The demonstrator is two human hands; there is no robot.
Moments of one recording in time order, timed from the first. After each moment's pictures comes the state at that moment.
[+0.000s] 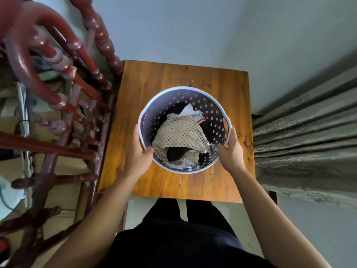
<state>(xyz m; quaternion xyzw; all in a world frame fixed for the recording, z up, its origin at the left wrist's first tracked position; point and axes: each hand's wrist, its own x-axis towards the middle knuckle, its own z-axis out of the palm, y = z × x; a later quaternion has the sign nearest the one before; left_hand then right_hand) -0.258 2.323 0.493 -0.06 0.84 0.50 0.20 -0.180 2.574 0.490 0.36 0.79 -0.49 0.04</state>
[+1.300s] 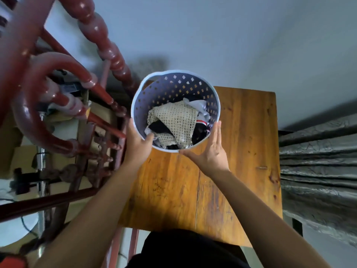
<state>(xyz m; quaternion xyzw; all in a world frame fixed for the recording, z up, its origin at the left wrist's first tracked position) -0.463 2.303 0.455 -0.16 0.86 0.47 0.15 -0.374 2.510 0.460 0.20 0.91 -0.35 0.13</state>
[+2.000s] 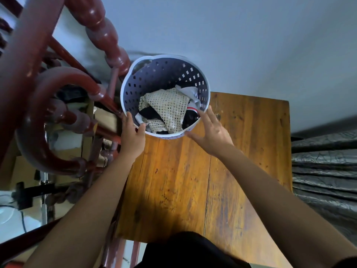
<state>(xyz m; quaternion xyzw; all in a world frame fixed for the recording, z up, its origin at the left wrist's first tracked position) -0.505 2.291 0.446 -0.10 0.90 0.41 0.15 -0.453 2.537 0.453 0.09 0.95 -0.25 0.14</state>
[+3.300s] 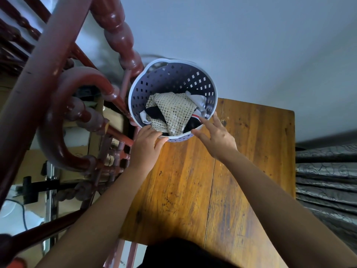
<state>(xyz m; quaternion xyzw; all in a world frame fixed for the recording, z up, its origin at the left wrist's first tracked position) -0.475 2.290 0.448 0.12 0.97 0.22 0.03 -0.459 2.529 0.461 0.11 0.95 -0.24 0.17</state>
